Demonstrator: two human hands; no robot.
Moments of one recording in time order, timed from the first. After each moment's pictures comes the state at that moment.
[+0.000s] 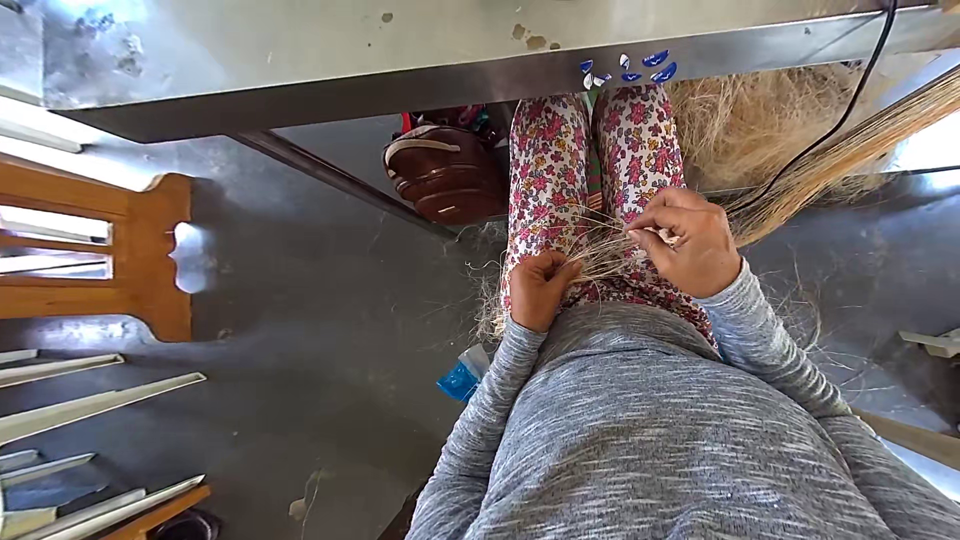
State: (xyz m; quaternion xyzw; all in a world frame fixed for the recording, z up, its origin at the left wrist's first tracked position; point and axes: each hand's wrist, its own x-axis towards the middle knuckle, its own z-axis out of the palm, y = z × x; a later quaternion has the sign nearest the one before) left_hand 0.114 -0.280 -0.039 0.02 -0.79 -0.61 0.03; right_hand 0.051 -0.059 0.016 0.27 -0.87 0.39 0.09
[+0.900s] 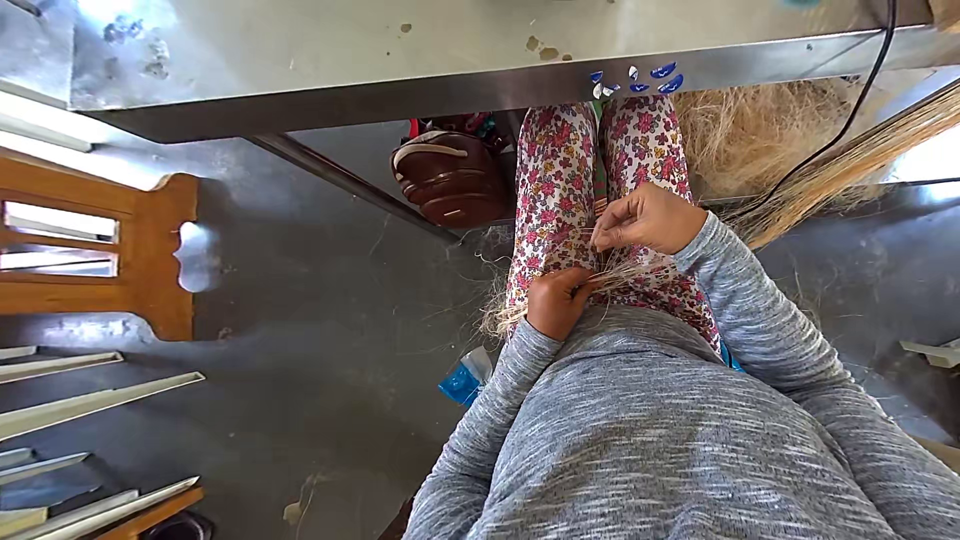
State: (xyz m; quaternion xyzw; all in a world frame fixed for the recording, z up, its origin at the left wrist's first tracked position) left_hand 0.116 -0.274 -0.053 -0.15 -0.86 -0.47 0.12; right_hand -0.001 -0.090 0.032 0.22 -0.78 0.50 -0.32
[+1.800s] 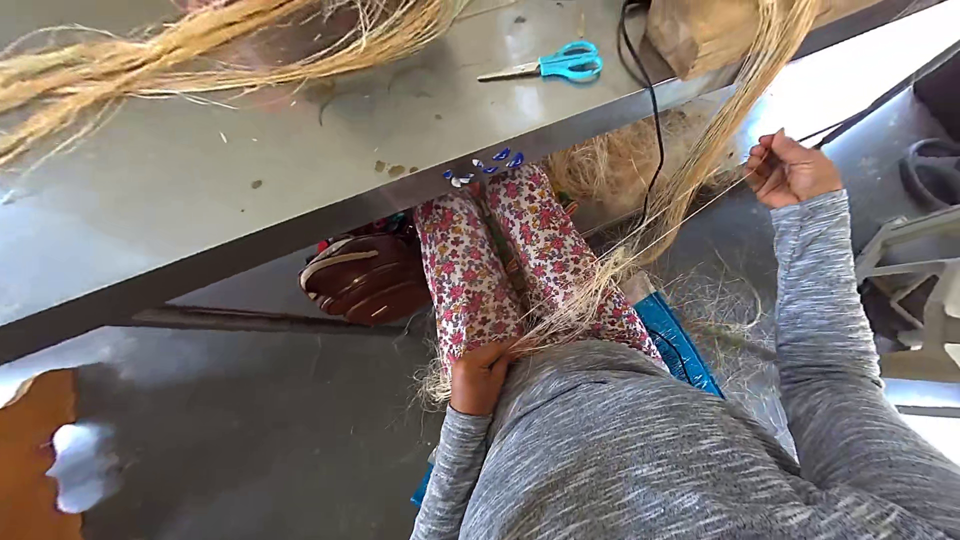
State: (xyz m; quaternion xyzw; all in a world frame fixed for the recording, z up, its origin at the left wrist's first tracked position) left_hand 0.121 -0.301 -0.062 -0.19 -0.87 -0.45 0.04; right_hand 0.020 0.191 0.048 -0.25 -0.54 0.79 0.10
